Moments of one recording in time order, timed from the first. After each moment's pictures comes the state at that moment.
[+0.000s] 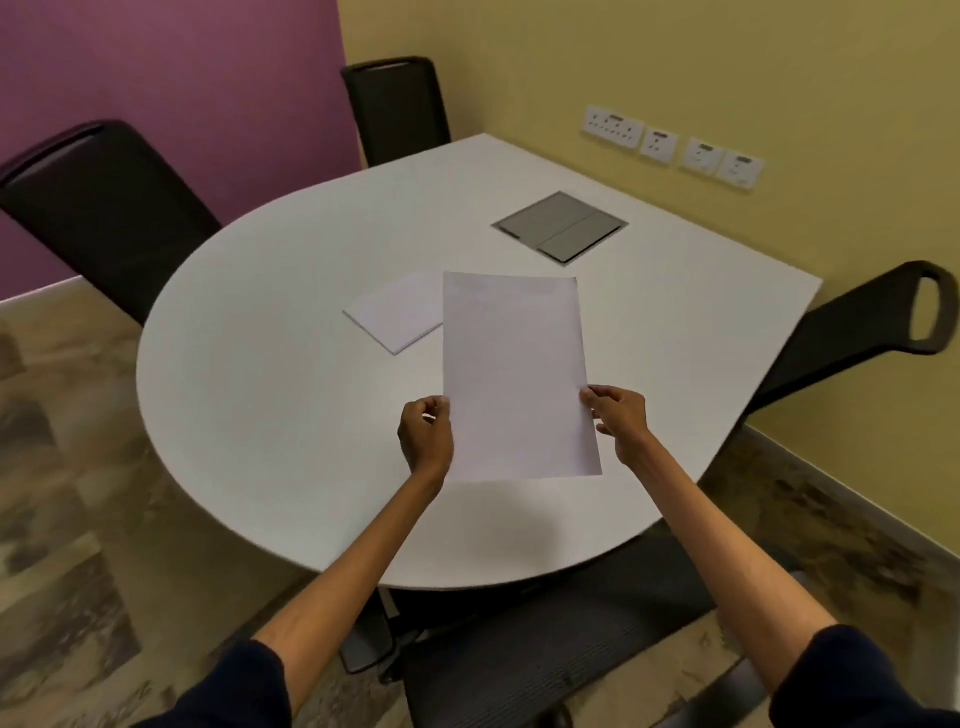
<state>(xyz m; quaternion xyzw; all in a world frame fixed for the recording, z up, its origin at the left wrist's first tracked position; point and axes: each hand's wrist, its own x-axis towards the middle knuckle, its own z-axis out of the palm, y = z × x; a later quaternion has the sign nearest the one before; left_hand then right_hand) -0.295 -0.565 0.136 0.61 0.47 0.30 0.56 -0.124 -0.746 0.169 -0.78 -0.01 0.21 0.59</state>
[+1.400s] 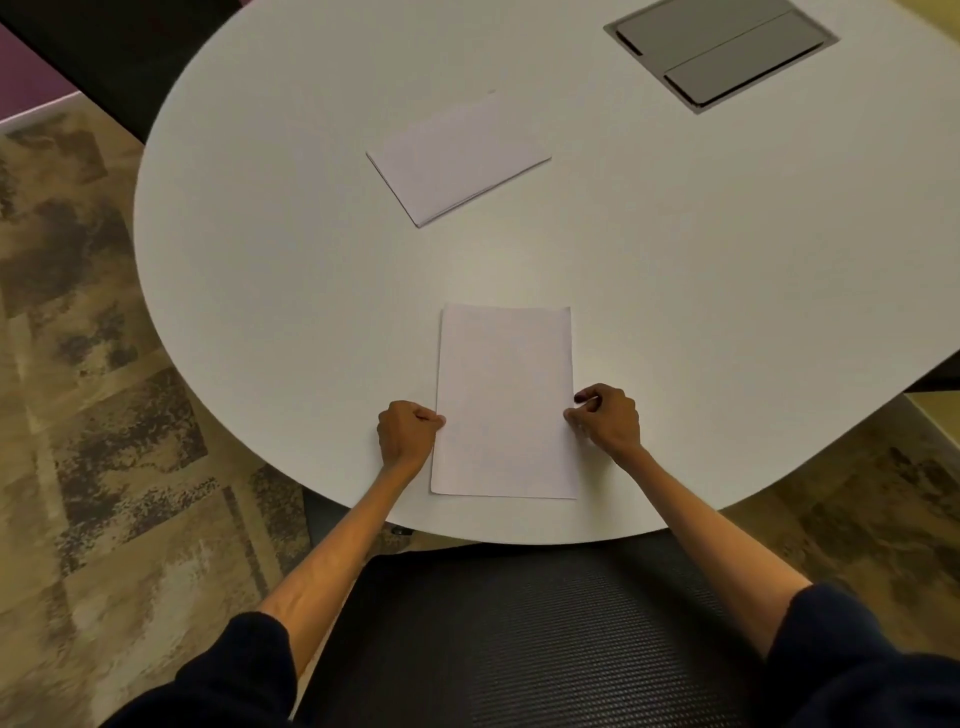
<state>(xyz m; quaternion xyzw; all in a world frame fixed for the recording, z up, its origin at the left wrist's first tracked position) -0.293 -0.566 -0.016 0.67 0.61 0.06 0.42 -0.066 -0.726 -0.014 -0.88 -0.16 0.35 0.29</state>
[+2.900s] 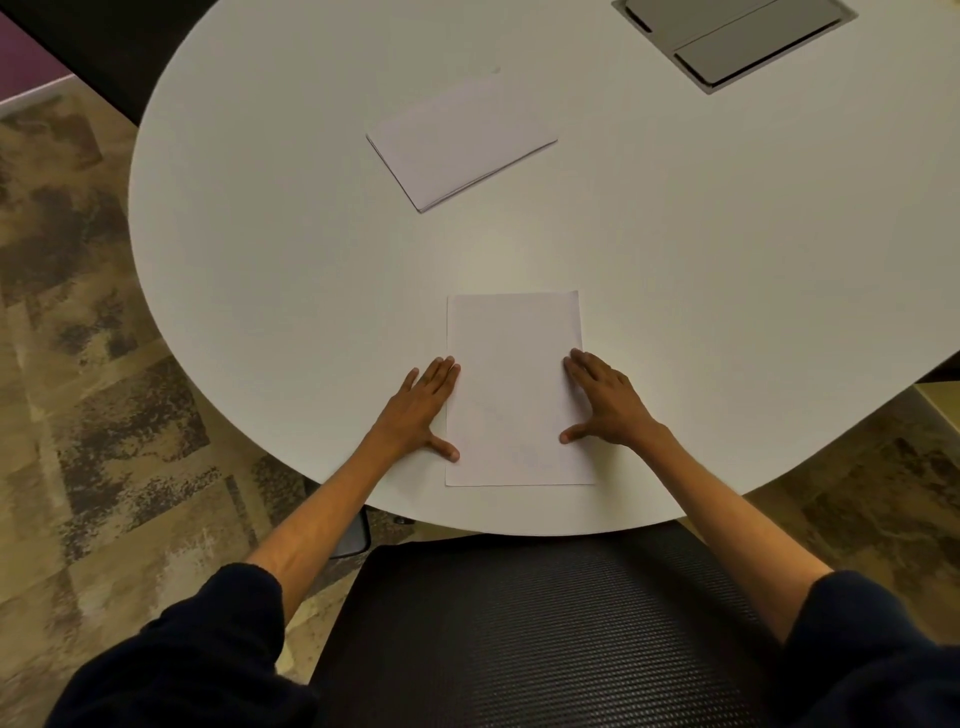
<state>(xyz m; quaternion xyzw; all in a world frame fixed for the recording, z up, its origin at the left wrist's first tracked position) -0.300 -0.527 -0.030 0.94 0.21 -0.21 0.19 -0.046 -0.724 -0.028 -0.81 -0.52 0.28 0.03</state>
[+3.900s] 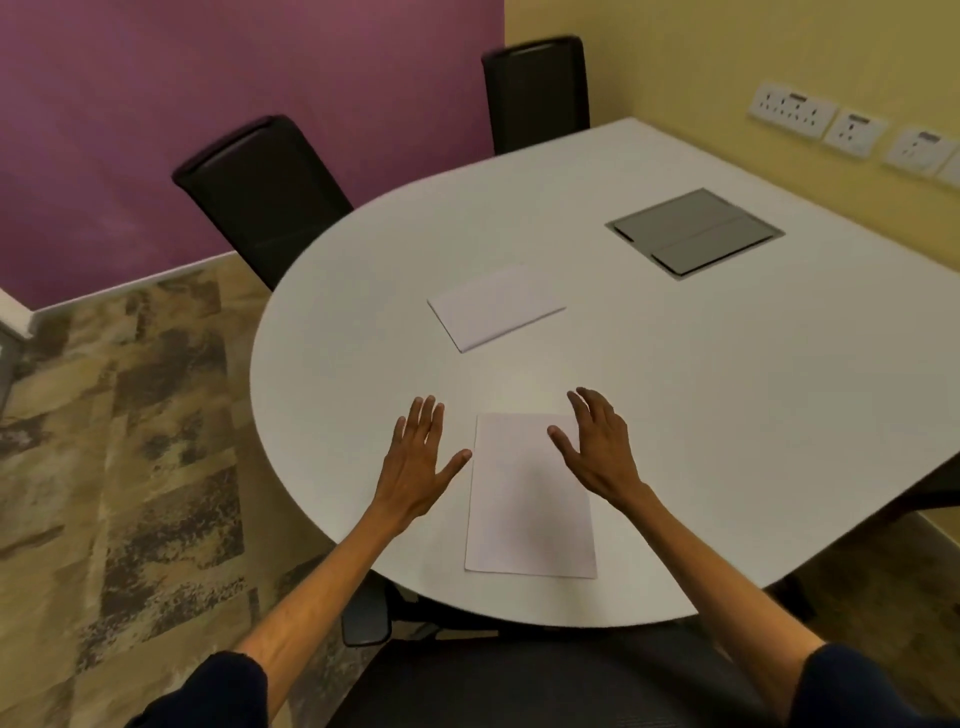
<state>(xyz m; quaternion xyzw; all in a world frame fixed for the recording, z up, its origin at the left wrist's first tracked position) -0.322 -0.553 0.102 0.92 0.37 0.07 0.11 -0.079 -0.699 0.105 -0.84 -0.49 0.06 0.23</state>
